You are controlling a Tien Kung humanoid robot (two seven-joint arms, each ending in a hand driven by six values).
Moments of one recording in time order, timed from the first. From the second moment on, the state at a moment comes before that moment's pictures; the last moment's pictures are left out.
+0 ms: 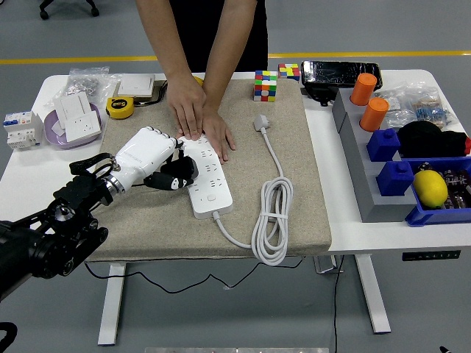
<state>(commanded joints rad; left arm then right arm) -0.65 0.22 -0.66 -0.70 2.17 0.51 -0.24 0.09 -0.17 1.40 0.18 -1.39 0.02 -0.09</state>
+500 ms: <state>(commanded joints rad) -0.66 0.22 -0.67 -0.70 2.20 0.48 -0.23 0.10 -0.17 1.41 0.18 -1.39 0.02 -0.09</state>
